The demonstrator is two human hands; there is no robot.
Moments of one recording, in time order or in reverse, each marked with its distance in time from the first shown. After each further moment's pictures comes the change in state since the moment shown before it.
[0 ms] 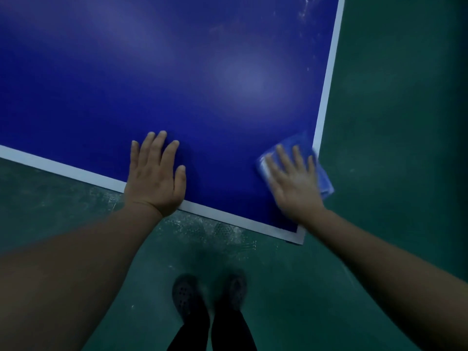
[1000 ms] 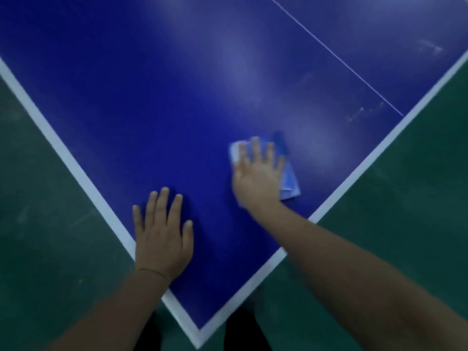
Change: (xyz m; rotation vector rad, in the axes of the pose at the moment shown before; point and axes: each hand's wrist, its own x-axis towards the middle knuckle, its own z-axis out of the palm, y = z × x) left_hand 0.015 0.175 0.039 0.079 0.117 -0.681; right_hand 0.211 0.007 -0.048 0.018 0.036 -0.319
